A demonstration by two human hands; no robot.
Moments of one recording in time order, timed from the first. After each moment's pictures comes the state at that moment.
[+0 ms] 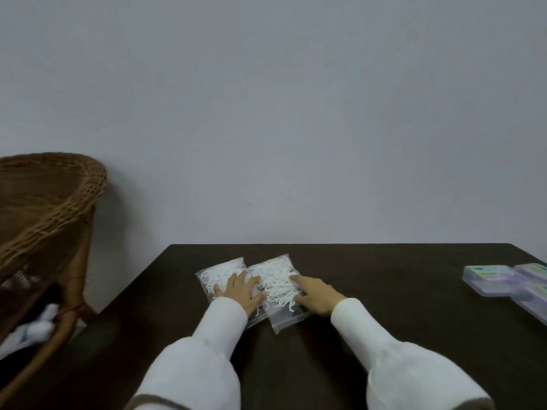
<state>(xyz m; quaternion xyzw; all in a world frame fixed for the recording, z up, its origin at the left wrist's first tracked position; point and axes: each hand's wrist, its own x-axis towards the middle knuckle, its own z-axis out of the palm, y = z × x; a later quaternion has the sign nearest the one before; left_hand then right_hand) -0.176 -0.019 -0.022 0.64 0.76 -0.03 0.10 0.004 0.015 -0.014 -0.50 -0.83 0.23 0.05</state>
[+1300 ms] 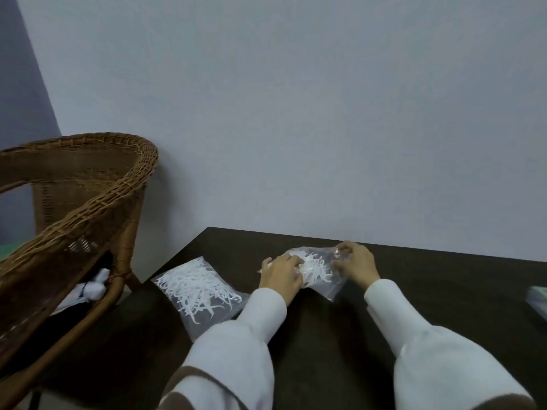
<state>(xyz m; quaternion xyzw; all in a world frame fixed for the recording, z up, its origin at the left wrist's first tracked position) -0.161 -0.021 -0.018 0.67 0.71 0.23 0.03 -0.005 0.043 0.004 -0.54 -0.68 0.35 0.36</state>
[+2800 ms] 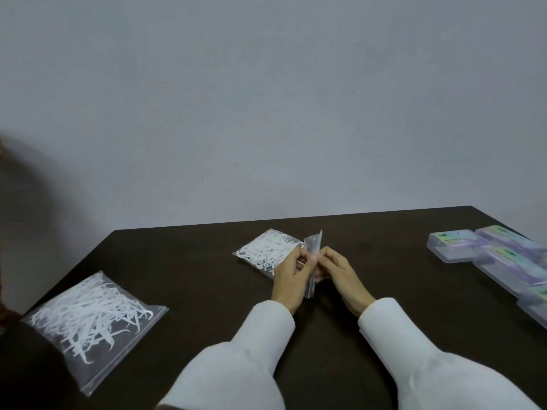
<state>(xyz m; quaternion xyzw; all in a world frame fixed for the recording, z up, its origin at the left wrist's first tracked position) -0.023 0.021 -0.064 0.60 0.48 0.51 0.38 0.096 0.035 -0.062 -0.41 -0.60 0.50 0.48</state>
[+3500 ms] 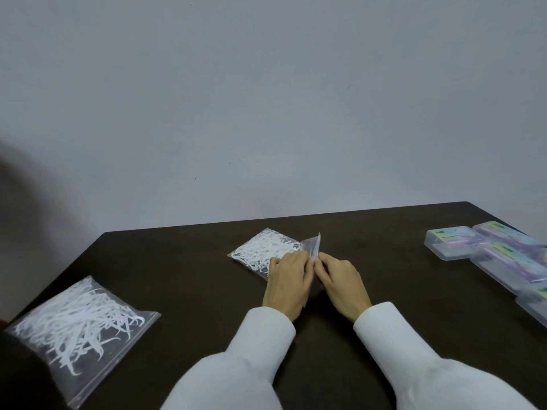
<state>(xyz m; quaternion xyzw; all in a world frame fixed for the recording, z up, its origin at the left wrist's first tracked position) -0.023 0.020 -0.059 0.77 0.54 0.35 0.02 0.101 0.028 -0.063 -0.55 -0.74 0.17 0.35</state>
